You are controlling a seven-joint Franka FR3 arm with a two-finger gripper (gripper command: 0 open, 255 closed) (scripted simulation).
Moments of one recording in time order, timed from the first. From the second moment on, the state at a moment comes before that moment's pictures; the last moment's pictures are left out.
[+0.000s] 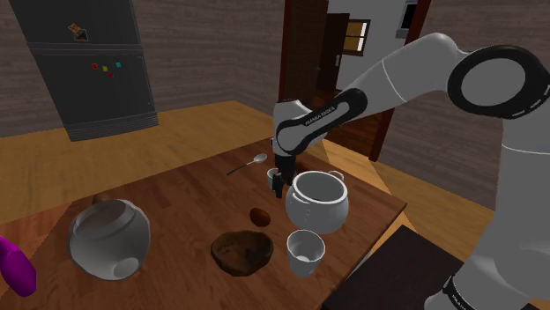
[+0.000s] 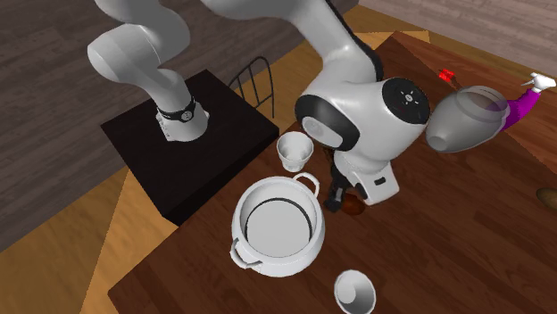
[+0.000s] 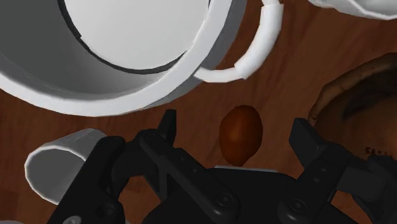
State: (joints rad) arm 0.11 0.34 0.12 -1.97 -0.01 2.22 -0.20
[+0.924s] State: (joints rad) arm 0.17 0.74 0.14 -1.65 -0.05 2.26 -0.23
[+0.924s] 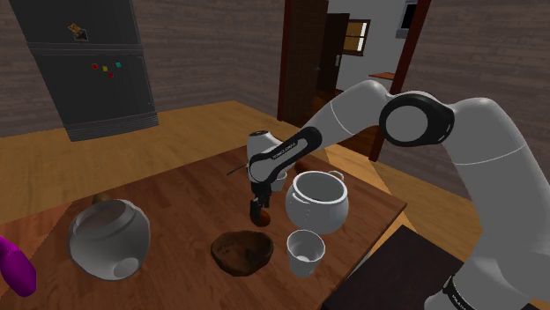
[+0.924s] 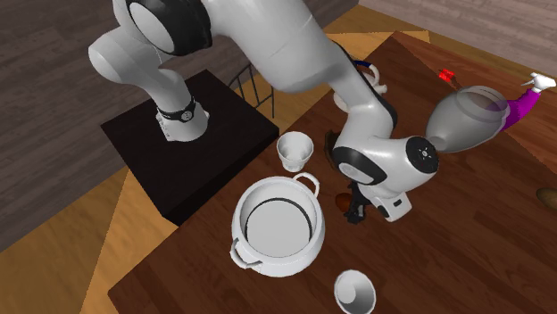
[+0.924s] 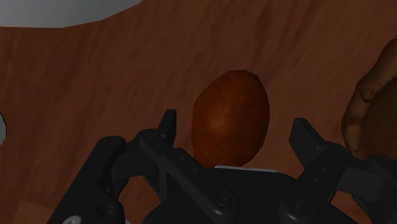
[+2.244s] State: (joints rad) arm 0.18 0.78 0.13 -1.65 -0.05 2.30 -0.23
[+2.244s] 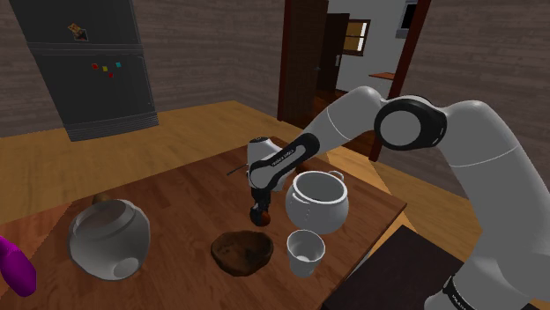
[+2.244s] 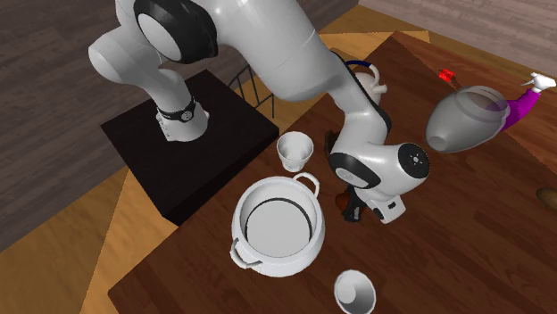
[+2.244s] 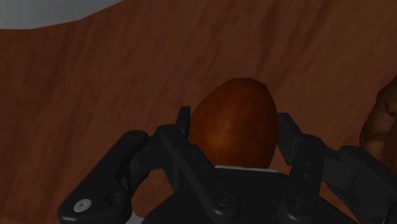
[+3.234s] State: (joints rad) arm 0.17 0.66 0.14 -1.67 -0.04 2.20 -0.23
